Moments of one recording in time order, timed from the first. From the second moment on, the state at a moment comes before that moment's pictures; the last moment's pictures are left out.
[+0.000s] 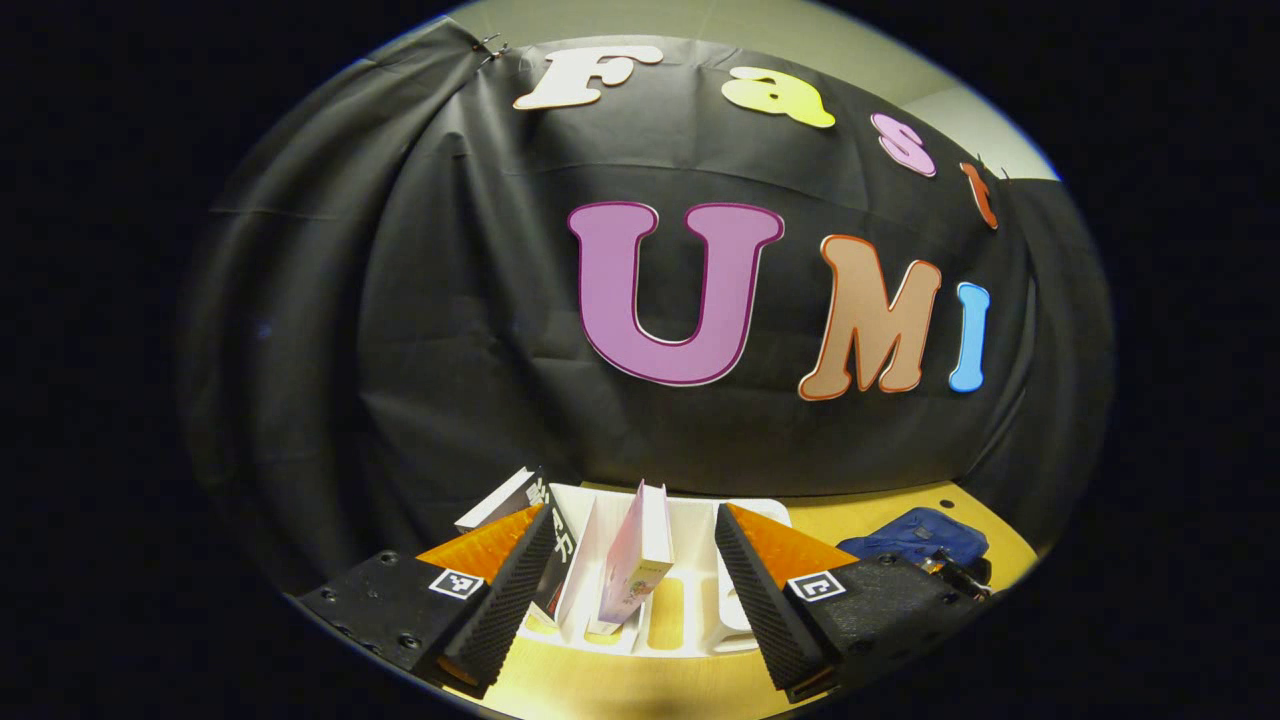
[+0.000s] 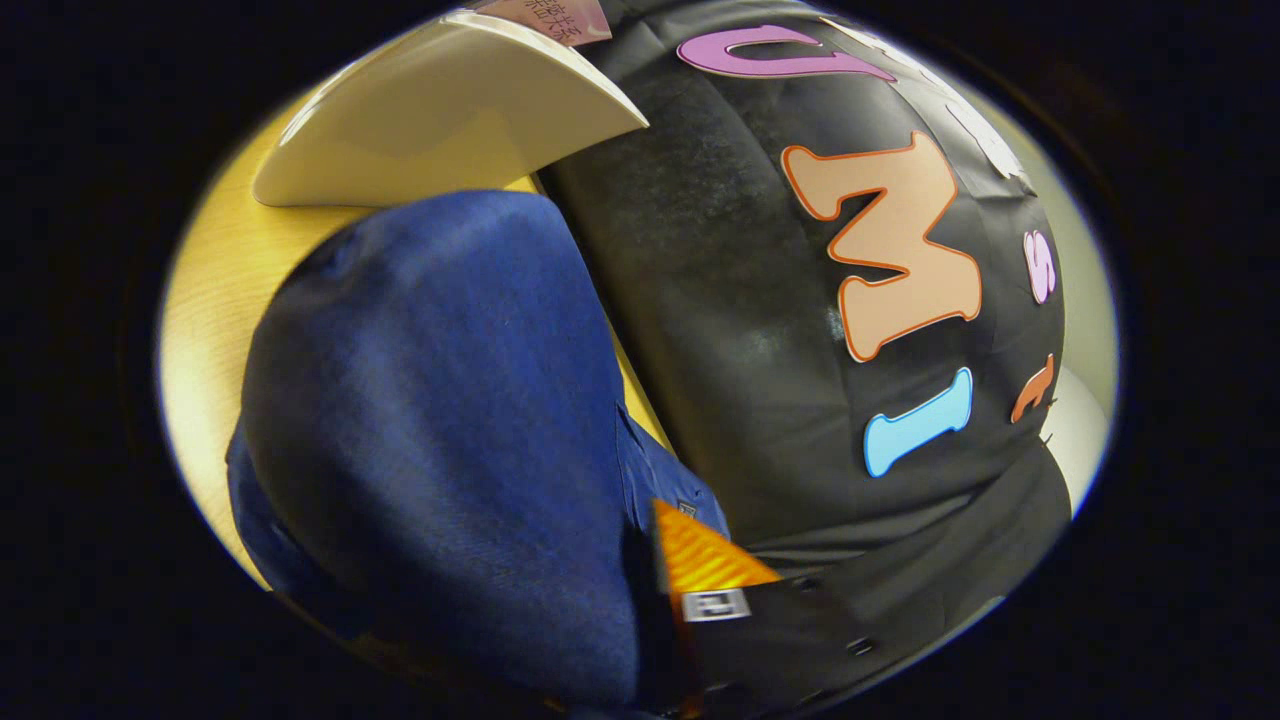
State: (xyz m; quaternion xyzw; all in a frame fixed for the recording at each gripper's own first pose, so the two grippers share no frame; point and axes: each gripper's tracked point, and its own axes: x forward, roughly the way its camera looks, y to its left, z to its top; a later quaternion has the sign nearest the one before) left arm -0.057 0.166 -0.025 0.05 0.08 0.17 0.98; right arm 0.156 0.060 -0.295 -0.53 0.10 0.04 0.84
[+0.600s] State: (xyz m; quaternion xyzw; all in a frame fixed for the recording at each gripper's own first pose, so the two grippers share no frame) left arm 0.022 0.171 -0.078 0.05 0.22 0.11 0.97; right arm 0.163 0.052 -0.271 -0.43 0.15 0.05 0.89
